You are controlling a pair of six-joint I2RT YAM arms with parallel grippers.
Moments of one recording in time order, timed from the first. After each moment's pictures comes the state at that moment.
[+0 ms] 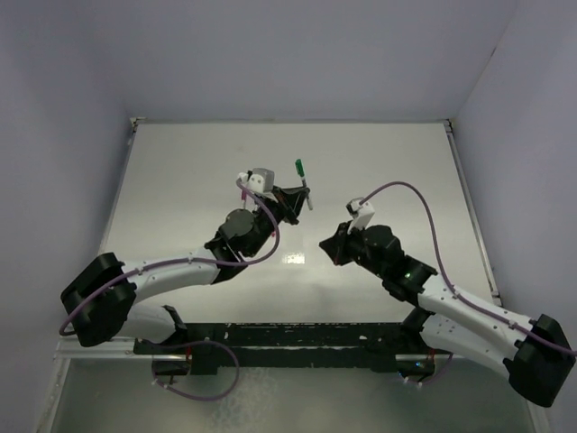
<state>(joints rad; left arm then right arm) -0.92 1.35 0.68 0.90 -0.30 -0.41 0.78 0.88 0.43 0.04 0.04 0.50</state>
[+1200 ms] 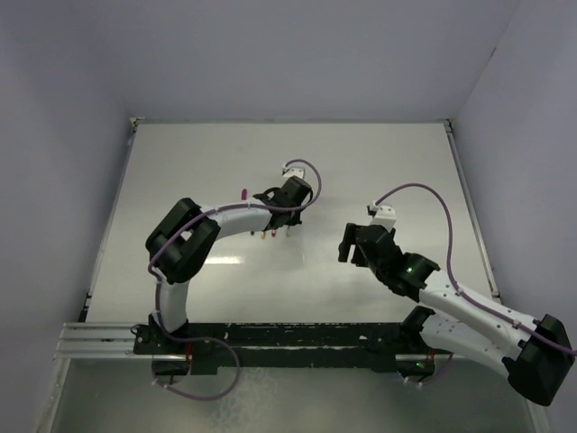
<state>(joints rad) -0.77 1.95 1.26 -0.18 -0.34 -0.51 0.78 0.88 0.54 -0.41 0.47 0.68</state>
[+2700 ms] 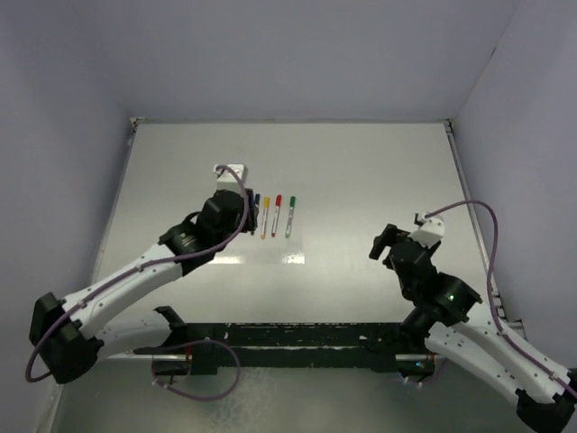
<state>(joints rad) -0.77 1.18 0.89 -0.23 -0.40 -0.45 0.77 0.57 0.54 -0.62 0.75 0.71</state>
